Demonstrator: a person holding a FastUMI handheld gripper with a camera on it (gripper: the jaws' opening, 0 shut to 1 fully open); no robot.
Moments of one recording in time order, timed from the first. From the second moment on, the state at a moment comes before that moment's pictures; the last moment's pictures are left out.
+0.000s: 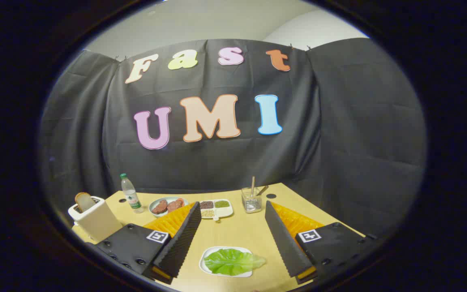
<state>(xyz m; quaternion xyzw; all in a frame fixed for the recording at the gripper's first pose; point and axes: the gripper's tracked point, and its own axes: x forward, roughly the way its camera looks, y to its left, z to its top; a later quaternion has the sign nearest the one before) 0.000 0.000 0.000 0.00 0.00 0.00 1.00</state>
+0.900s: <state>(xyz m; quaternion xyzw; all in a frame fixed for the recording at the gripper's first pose) 0.016 -0.009 -0.016 -0.01 0.01 -0.01 1.00</state>
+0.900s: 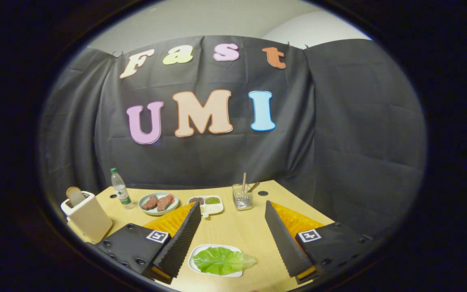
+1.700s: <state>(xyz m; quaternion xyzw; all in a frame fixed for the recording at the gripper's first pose) 0.036 -0.001 -0.065 -0.03 0.09 0.04 1.00</state>
